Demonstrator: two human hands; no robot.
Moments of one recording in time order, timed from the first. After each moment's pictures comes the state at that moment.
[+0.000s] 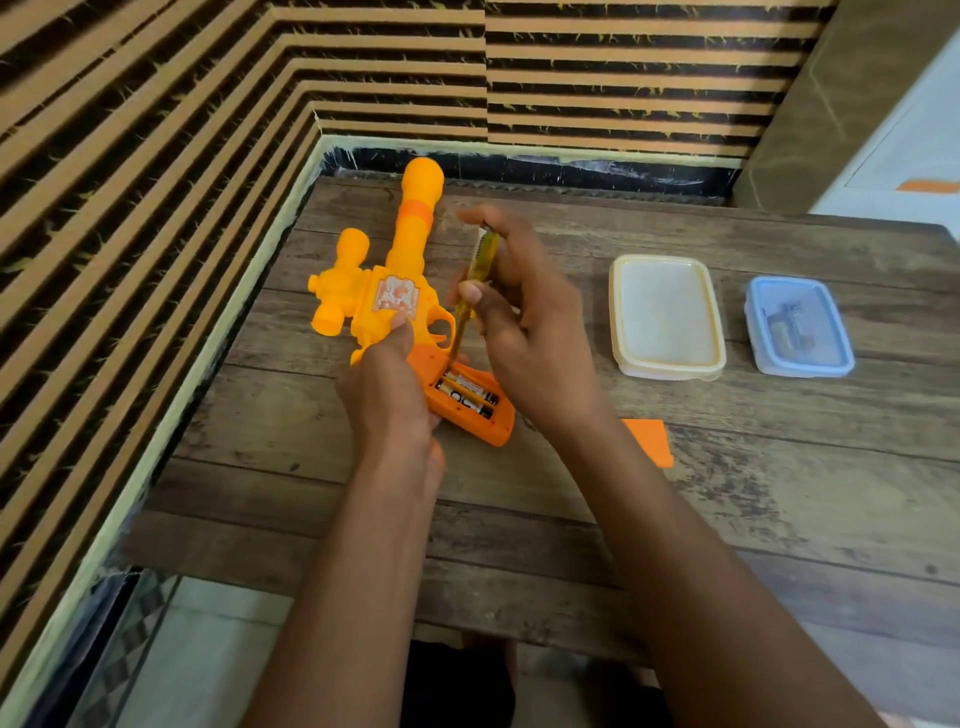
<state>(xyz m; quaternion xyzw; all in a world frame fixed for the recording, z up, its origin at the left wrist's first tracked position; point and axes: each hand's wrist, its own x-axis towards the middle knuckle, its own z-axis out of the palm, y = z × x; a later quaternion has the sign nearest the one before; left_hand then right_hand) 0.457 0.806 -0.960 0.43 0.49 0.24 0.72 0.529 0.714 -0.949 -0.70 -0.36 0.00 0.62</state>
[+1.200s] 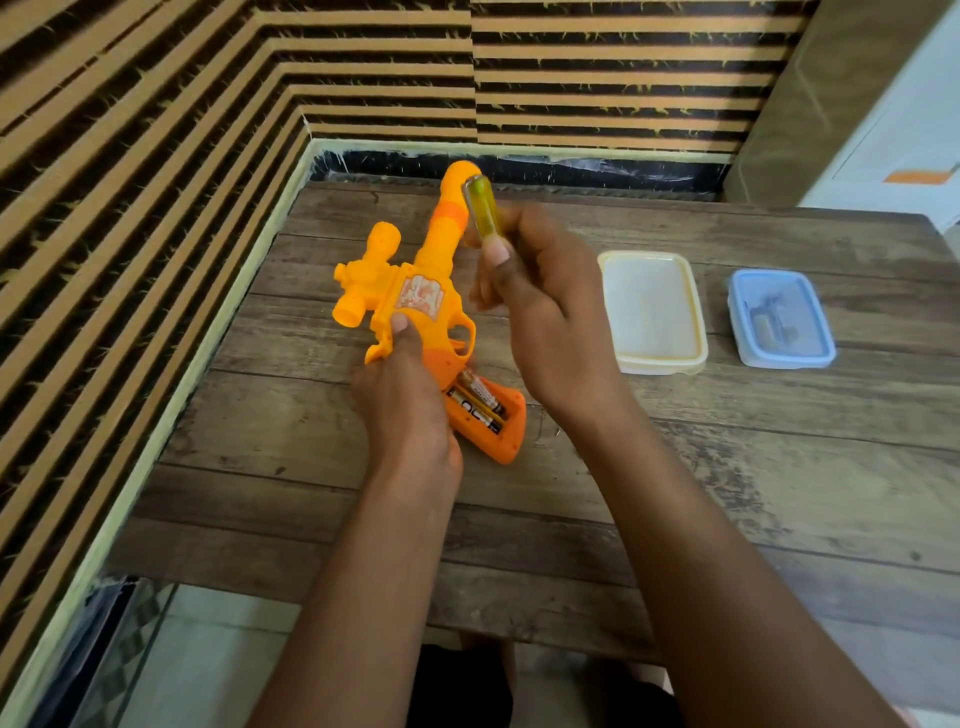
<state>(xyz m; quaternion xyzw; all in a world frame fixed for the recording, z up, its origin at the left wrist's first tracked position) 0.468 0.782 -0.958 0.42 0.46 0.25 0.74 0.542 0.702 -0.935 -0.67 -0.33 -0.01 0.66</state>
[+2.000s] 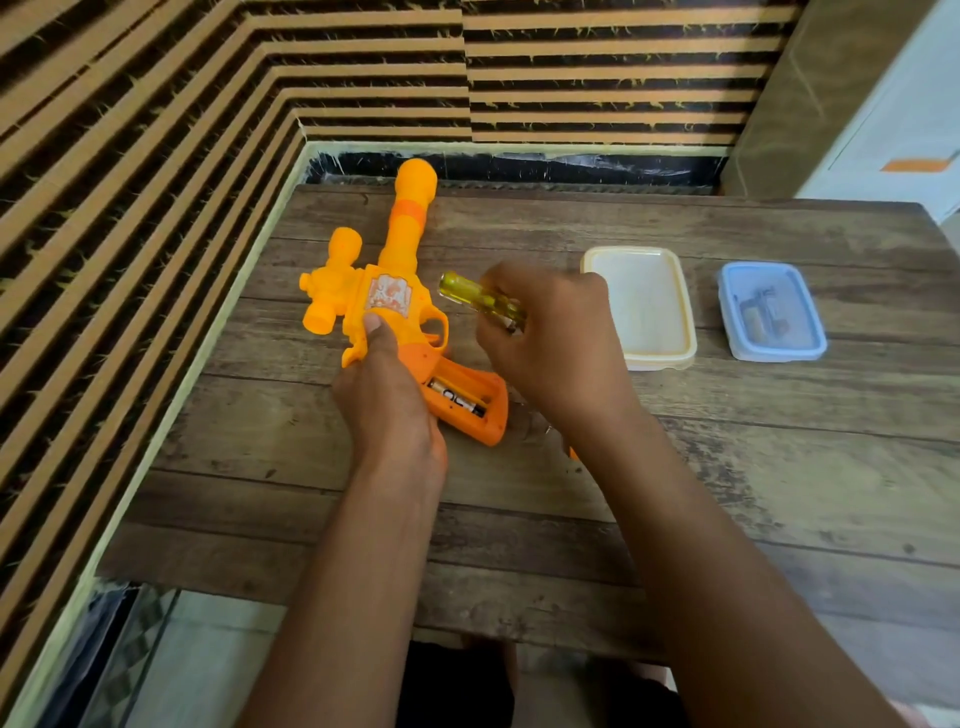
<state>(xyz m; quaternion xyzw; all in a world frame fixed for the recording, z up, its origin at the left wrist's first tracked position) 0.473 0.787 -0.961 0.40 0.48 0.29 0.73 0.544 0.682 -0.945 -0.85 -0.33 -0.11 0.40</state>
